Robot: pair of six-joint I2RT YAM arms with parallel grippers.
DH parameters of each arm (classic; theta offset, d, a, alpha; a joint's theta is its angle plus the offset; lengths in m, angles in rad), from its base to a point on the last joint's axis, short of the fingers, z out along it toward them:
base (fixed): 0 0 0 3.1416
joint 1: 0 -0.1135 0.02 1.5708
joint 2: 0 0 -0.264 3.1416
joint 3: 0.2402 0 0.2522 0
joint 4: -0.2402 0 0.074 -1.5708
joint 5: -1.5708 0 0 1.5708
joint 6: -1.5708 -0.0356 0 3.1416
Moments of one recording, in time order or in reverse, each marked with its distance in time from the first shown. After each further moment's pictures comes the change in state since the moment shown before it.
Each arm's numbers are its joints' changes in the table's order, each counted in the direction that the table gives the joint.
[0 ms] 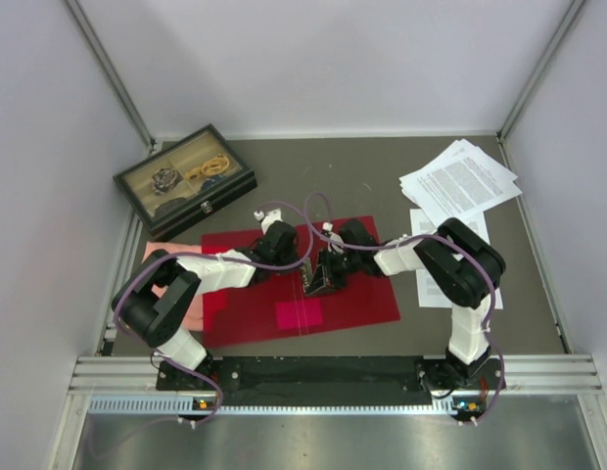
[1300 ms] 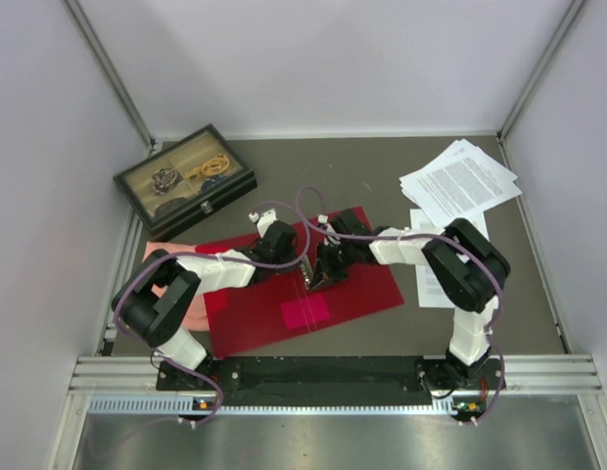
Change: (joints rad) left arm -0.004 0.001 -0.001 -0.003 0.050 0.069; right arm -0.004 0.003 0.174 -0.332 -0.101 0.138
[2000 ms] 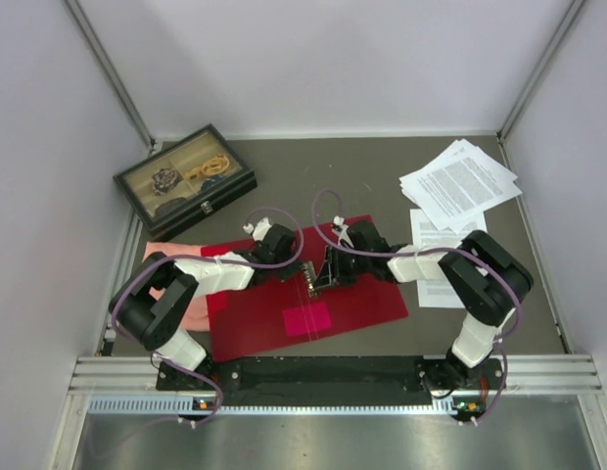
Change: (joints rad) left arm 0.010 -0.021 -0.021 -0.048 -0.079 0.259; right arm -0.003 -0.183 -0.262 0.298 -0.120 -0.028
